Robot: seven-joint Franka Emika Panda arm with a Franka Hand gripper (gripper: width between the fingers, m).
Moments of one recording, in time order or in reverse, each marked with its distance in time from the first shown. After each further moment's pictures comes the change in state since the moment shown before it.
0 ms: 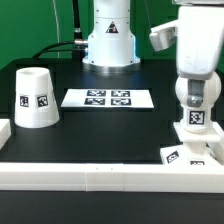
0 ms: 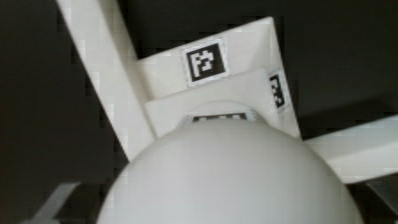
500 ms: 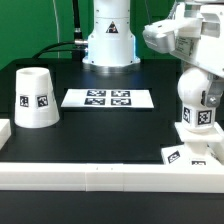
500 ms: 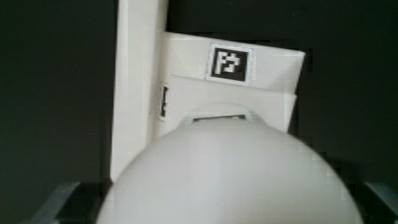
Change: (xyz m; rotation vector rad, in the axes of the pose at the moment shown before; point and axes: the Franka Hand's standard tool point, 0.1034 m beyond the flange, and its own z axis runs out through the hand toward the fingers) arm 0.003 0.001 -0.001 -0.022 -0.011 -0.611
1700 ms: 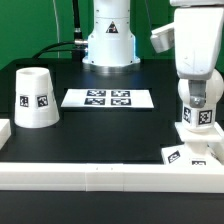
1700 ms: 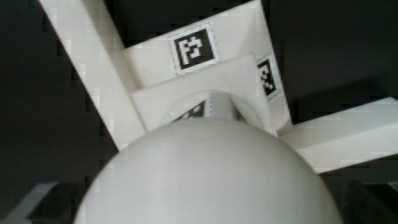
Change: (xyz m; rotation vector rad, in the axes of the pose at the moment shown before) arm 0.003 -0.004 0.000 0.013 0.057 0.325
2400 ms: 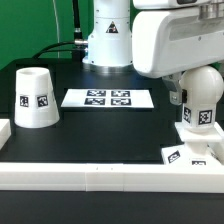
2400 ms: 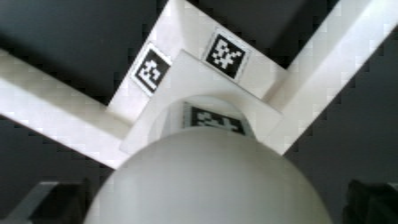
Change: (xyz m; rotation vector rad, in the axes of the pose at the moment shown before) arm -0.001 -0.002 -0.002 0.046 0.036 0.674
